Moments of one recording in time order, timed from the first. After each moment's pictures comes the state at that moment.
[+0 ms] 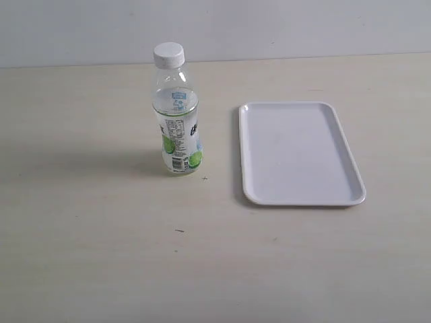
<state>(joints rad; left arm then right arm) -0.04 0.01 0.00 -0.06 0.37 -0.05 -0.13 0.01 0.00 0.03 0.32 -0.03</state>
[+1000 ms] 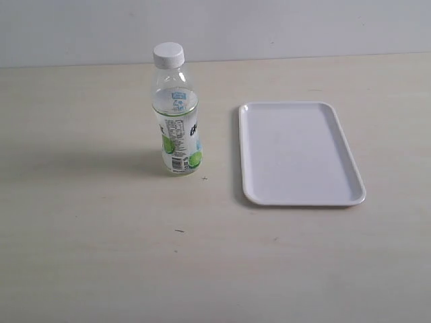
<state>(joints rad) -0.04 0.00 0.00 -0.11 -0.41 -0.57 -0.13 0.01 0.00 0.09 0.02 0.11</state>
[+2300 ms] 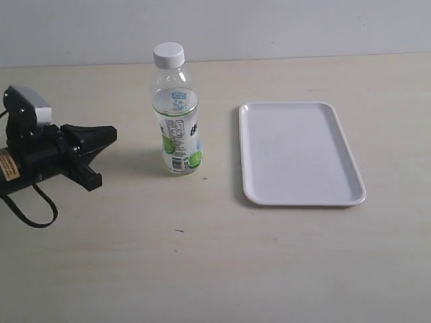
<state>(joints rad) -0.04 2.05 -0.58 0.81 -1.19 -0.15 -0.13 0.01 0.00 0.18 -0.05 0.29</state>
